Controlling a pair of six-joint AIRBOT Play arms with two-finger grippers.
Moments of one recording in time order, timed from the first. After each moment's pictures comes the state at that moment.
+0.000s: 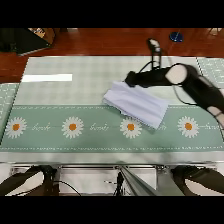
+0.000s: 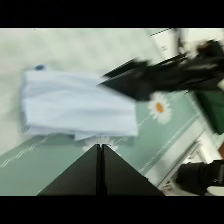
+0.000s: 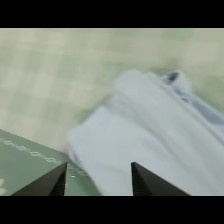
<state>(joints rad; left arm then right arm) 0.11 -1.17 1.65 0.66 -1.54 -1.31 0.34 -1.27 1.19 -1.21 0.81 1.62</state>
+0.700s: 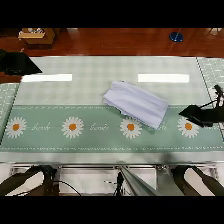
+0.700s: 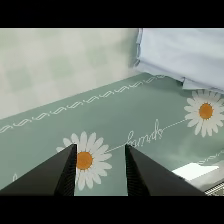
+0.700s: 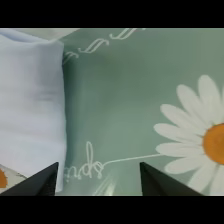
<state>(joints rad) 0.12 -1.16 1.58 1.11 -1.62 -1.31 -0.51 -0.99 0.63 -1.00 1.13 1.28</state>
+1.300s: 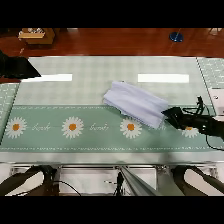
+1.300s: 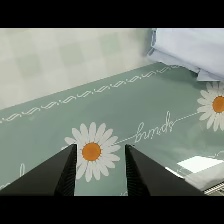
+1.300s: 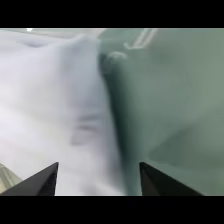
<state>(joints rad) 0.12 -1.17 1.57 1.14 -1.63 -1.31 -0.39 -1.17 0.43 -0.49 0.88 1.08</state>
